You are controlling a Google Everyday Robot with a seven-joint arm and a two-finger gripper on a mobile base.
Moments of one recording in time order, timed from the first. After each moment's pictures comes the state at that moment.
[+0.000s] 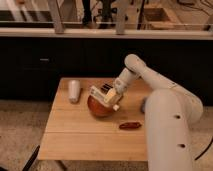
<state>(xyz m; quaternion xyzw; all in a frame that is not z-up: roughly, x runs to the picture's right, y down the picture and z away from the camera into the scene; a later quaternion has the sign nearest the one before) 0.032 0.086 0.827 -0.61 -0.02 0.44 0.66</state>
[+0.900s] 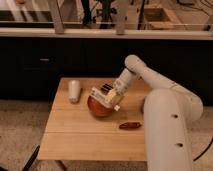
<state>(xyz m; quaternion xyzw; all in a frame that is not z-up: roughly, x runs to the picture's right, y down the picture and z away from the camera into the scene) 0.033 0.089 0.824 -0.62 -0.01 0.44 0.65</state>
